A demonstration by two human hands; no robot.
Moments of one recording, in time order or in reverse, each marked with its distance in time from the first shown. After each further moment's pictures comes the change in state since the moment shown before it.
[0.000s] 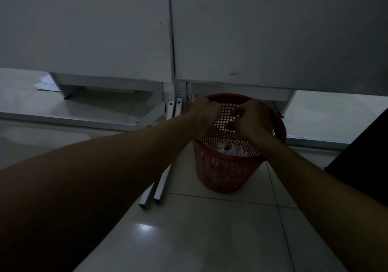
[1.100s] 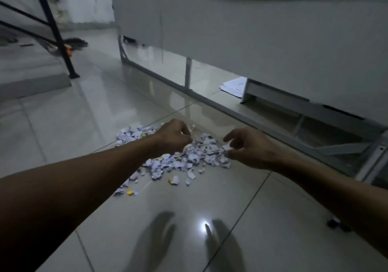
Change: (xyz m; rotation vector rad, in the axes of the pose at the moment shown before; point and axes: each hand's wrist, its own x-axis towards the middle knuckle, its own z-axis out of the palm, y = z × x) left_hand -0.310 -0.235 -0.543 0.268 0.310 -0.170; right_hand -0.308 -0.414 0.160 -0.057 -0.726 -0.853
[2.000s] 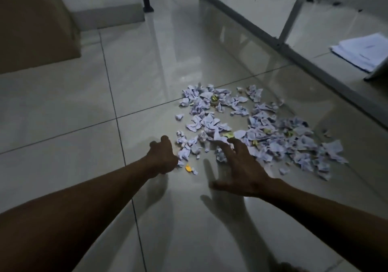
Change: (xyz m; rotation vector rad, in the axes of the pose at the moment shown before) left_hand -0.021 -0.257 -0.024 0.054 0.155 -0.798; right_hand 0.128 -0.064 0.248 -0.098 -0.451 -0.330
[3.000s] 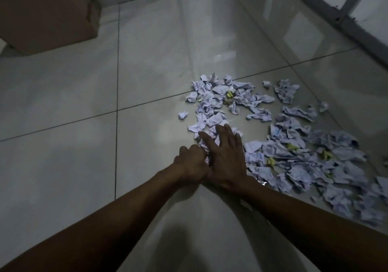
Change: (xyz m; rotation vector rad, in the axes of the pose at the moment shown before) left_hand 0.047 0.081 0.053 0.248 -0.161 0.116; right_hand 0.125 0.044 0.047 -0.026 0.144 -0.186
